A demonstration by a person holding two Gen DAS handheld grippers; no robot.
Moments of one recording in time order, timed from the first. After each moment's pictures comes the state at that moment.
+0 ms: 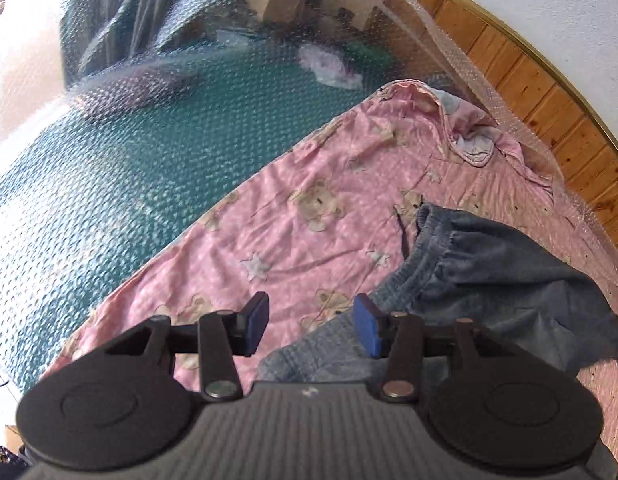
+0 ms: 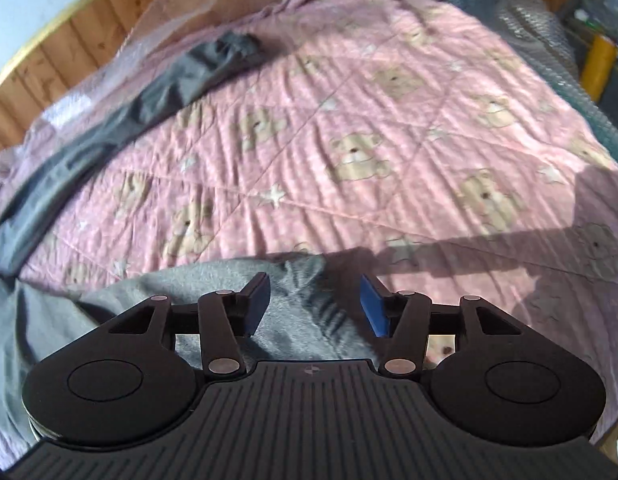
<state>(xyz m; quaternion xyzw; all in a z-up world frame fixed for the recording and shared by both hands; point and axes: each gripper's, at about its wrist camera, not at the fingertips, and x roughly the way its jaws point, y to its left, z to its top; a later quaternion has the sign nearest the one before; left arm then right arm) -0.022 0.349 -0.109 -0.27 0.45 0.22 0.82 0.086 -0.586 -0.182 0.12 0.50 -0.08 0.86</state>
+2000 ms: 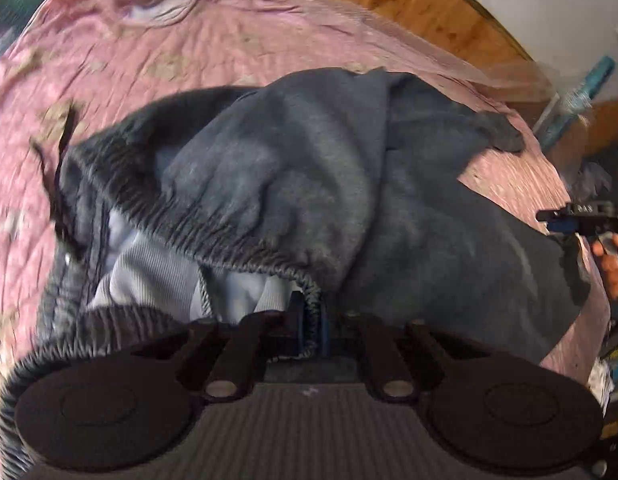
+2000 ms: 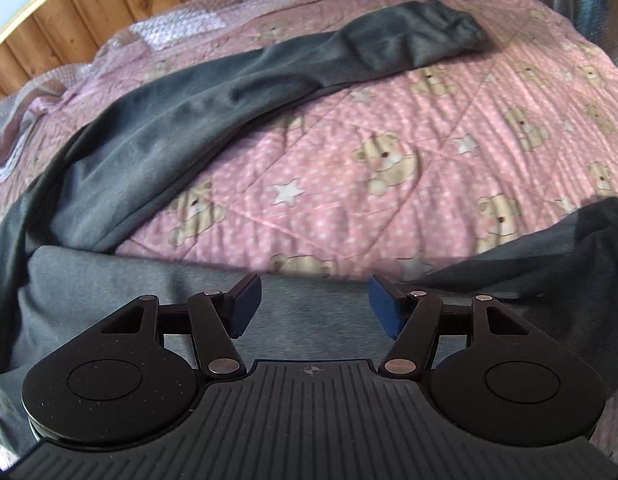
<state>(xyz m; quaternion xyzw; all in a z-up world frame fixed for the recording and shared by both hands) 0.070 0.184 -0.218 -0.15 0.50 -0.14 0.84 0.173 -0.313 -0.169 0.08 0.52 -0.03 0.85</state>
